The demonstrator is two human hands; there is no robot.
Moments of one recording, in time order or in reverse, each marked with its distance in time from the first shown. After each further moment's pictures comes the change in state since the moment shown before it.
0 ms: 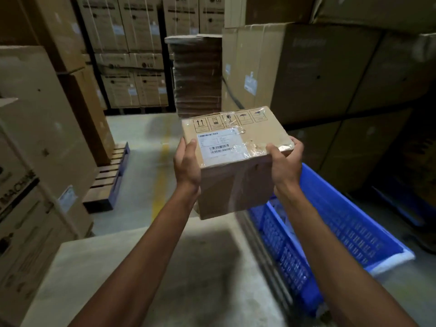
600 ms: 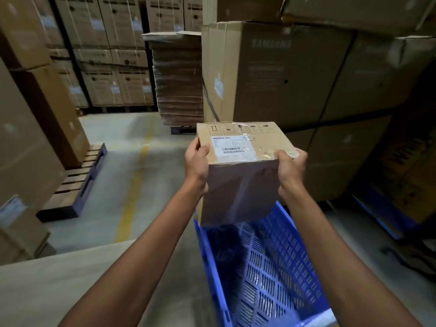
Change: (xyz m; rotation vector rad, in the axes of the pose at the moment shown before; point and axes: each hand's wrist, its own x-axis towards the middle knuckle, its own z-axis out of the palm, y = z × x) left_hand 0.052 -0.137 0.250 0.006 -0.046 -0.161; right_hand 0.242 0.044 -0.145 -0.042 0.079 0.179
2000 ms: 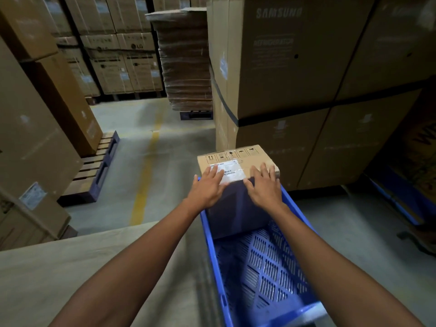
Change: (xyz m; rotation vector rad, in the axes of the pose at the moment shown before) left_hand 0.006 -0.117 -0.048 1.661 -0.554 0.155; right_hand 0.014 0.129 0.005 -1.137 -0.552 -0.374
